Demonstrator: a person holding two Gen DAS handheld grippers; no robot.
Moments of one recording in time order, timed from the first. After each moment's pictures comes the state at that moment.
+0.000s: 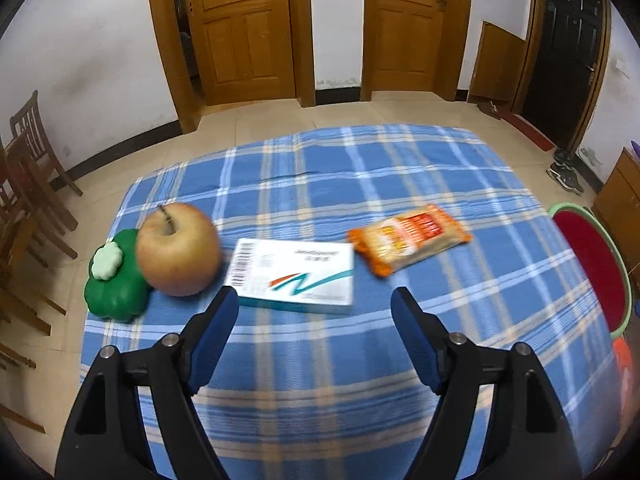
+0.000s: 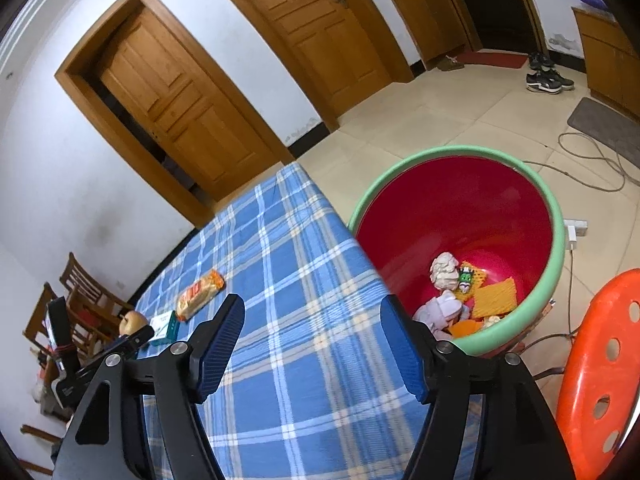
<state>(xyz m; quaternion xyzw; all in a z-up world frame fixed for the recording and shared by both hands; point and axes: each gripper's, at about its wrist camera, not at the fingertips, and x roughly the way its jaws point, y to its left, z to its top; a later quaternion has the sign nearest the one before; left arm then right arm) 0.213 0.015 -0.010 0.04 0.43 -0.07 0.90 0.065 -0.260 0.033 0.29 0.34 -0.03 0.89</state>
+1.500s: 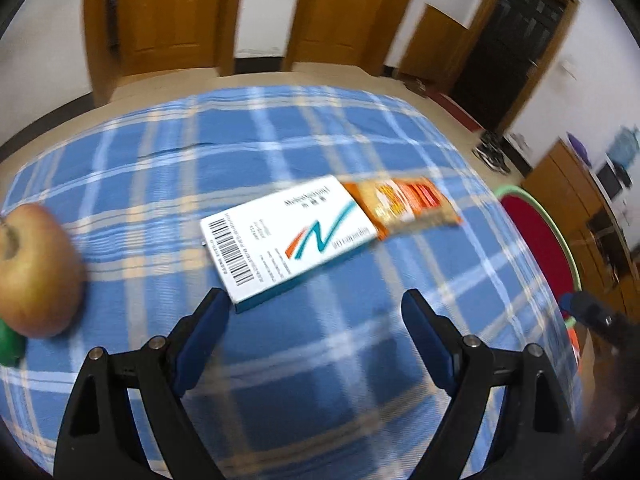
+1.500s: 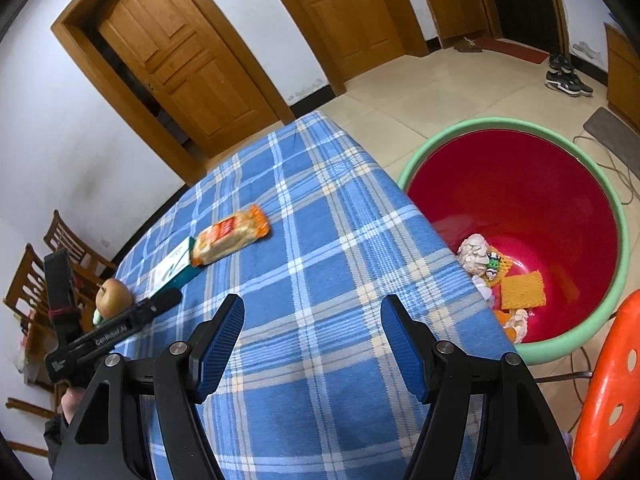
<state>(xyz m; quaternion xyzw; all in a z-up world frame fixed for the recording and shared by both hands) 0.253 -0.024 -0.046 -0.01 0.48 -0.23 0.85 0.118 -0.217 0.009 0.25 0.40 -0.02 0.88</state>
